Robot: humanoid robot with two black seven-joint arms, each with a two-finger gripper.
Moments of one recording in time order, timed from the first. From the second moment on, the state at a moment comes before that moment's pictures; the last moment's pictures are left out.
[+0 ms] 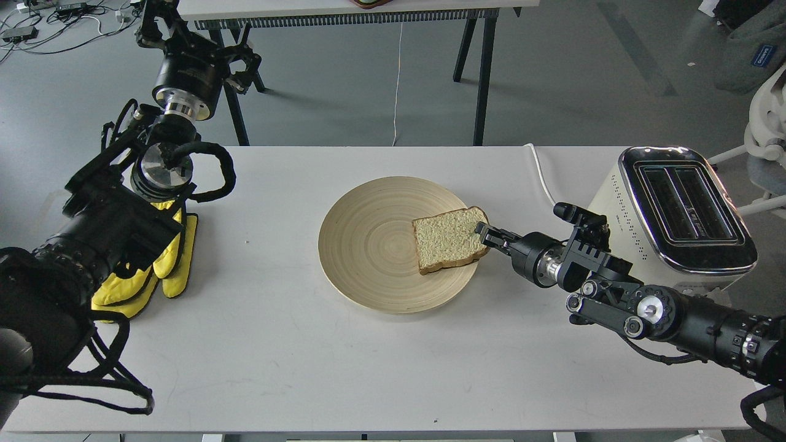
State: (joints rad) left arm -0.99 0.17 -0.70 -0.43 -0.33 -0.45 -0.36; right arm 0.83 -0.27 0.01 0.82 -1.02 -0.16 0.17
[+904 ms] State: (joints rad) left arm -0.99 0.17 -0.70 -0.43 -0.33 -0.45 -0.36; right arm 1.20 -1.12 -0.01 1.37 -1.33 -0.10 0.10
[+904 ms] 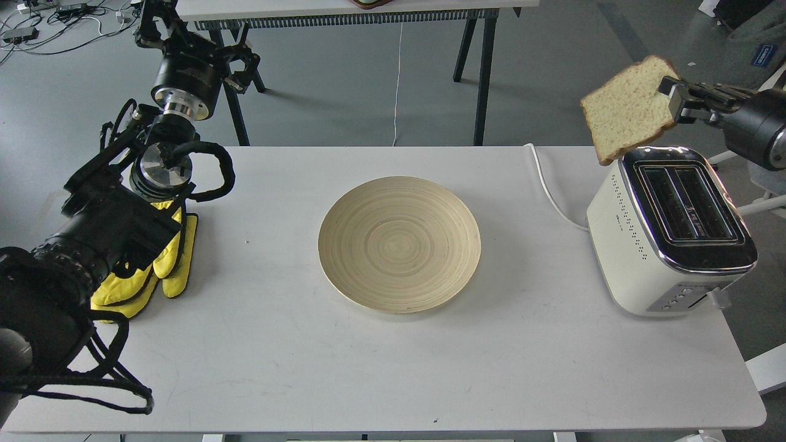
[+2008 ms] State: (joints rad) left arm -0.99 0.17 -0.70 -0.43 -0.33 -0.45 -0.36; right arm 1.13 -1.32 -0.01 1.47 -1.39 0.08 -0.01
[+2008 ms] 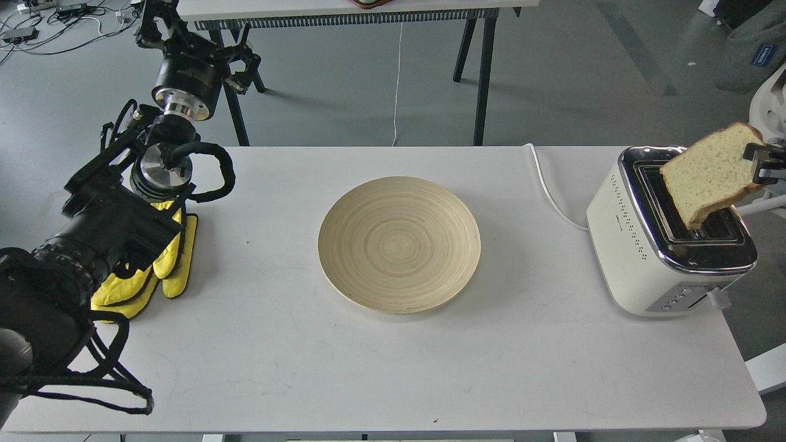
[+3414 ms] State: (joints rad) left arm -0.99 0.17 -0.70 -0.43 -0.33 -0.45 -0.36; right arm 1.06 -1.12 0.24 1.43 -0.92 0.06 0.06
